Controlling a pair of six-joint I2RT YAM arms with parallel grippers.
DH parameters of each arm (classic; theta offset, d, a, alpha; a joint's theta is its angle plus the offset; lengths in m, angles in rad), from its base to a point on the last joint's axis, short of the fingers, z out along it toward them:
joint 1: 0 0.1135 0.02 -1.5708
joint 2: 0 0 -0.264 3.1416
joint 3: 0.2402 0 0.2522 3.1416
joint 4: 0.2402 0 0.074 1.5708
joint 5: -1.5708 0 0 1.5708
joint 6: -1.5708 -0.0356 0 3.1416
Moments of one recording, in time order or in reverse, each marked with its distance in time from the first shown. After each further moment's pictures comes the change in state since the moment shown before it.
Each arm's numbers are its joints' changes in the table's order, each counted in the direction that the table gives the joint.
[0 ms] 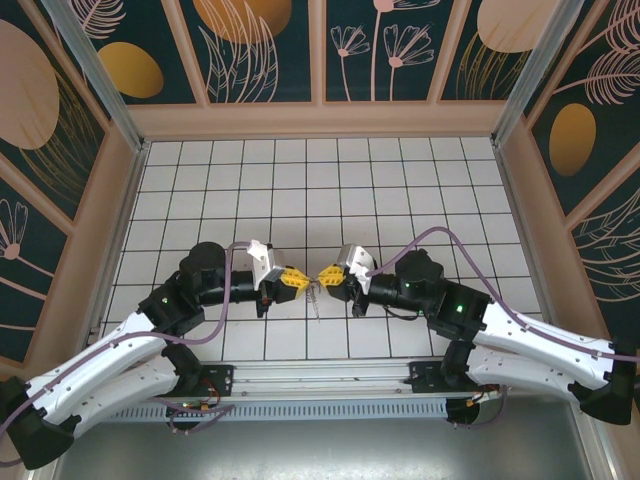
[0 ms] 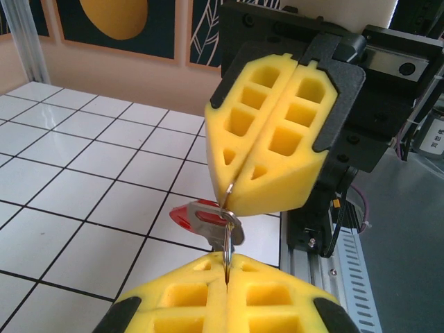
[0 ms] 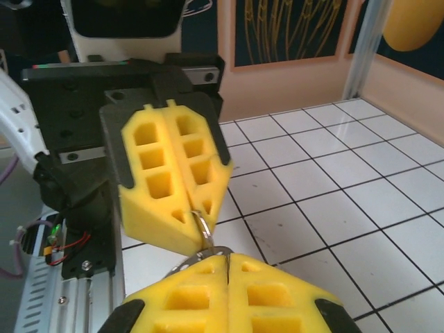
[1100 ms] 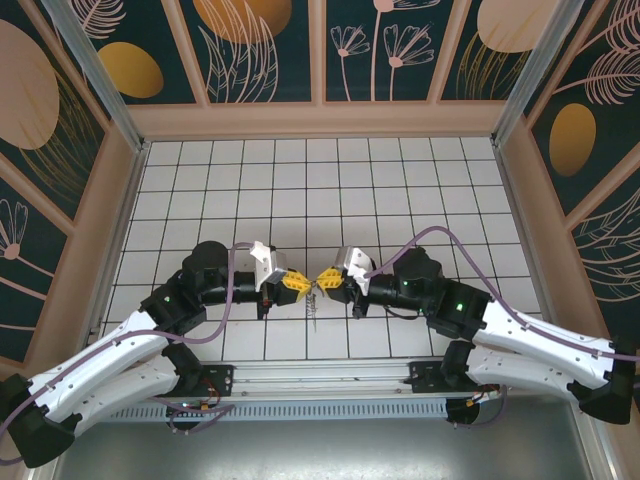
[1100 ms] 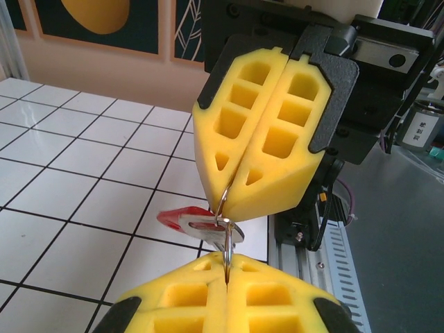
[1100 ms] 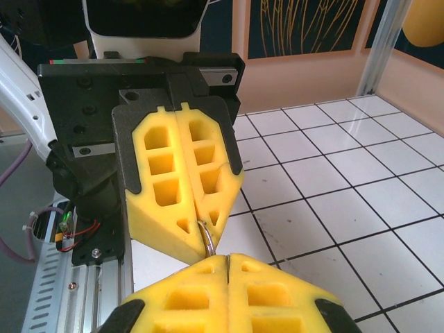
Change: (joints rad) left arm 0.000 0.017 0.000 0.000 -0.043 -0.007; right arm -0.003 0.014 0.023 0.039 0.026 0.021
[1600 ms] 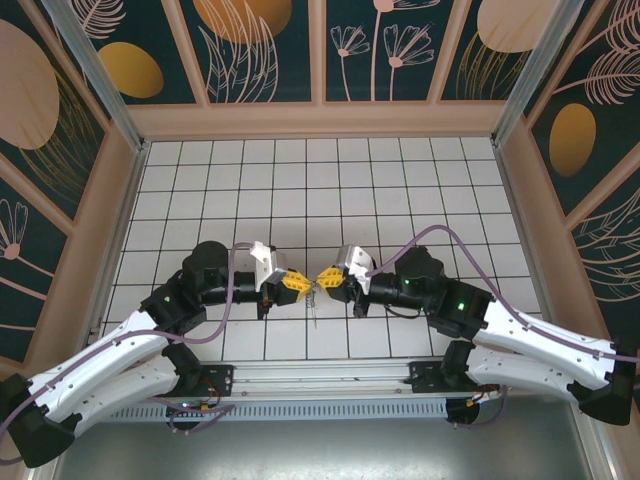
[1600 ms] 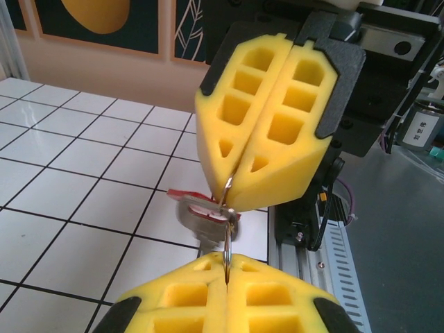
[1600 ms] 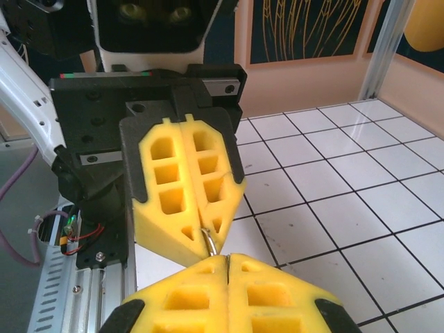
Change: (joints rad) left arm 0.000 0.002 0.000 0.000 0.003 0.000; right arm -0.005 -0.008 0.010 0.005 0.020 -0.004
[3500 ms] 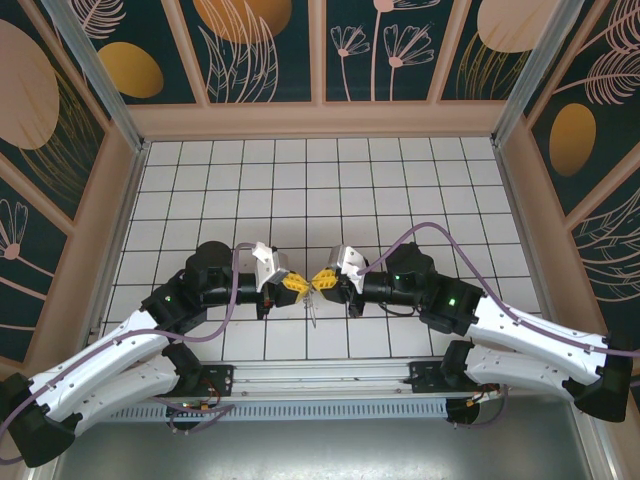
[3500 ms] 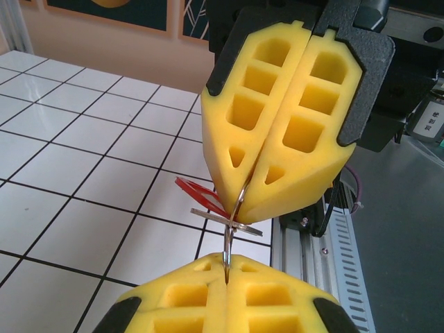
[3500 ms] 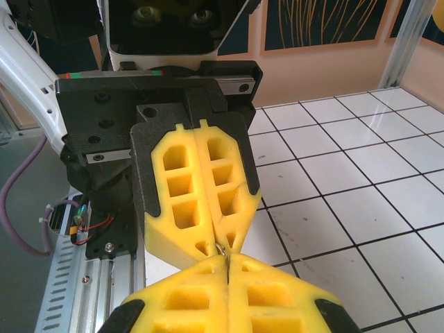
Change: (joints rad) left arm 0.000 0.003 0.000 0.053 0.023 -0.003; right arm -0.014 0.061 0.007 -0.010 0.055 0.004
